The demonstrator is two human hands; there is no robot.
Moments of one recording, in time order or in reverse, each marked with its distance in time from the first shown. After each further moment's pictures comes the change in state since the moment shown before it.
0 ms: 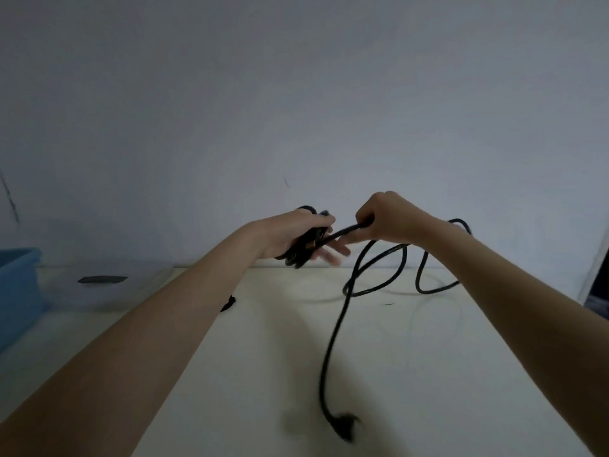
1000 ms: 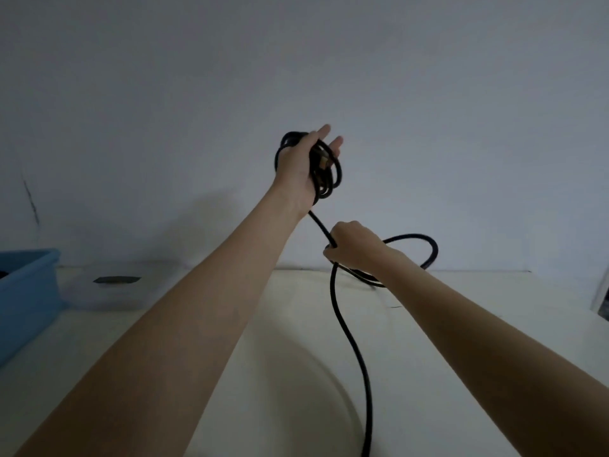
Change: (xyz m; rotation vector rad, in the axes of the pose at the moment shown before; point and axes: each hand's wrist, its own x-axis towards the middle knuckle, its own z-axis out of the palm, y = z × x) left_hand 0.011 0.058 0.000 -0.937 0.387 0.557; right_hand 0.018 -0.039 0.058 0.007 -0.037 0.164
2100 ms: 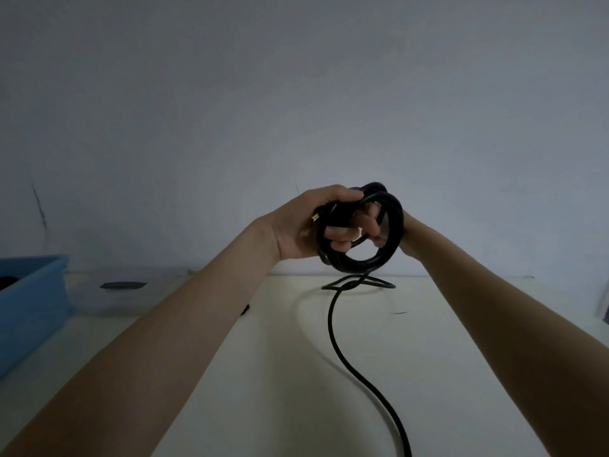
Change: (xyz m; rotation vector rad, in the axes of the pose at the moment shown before) left_hand -0.046 0.007 -0.025 0.351 -0.696 -0.505; right_hand 0.001 0.029 -0.046 0.807 0.020 0.154
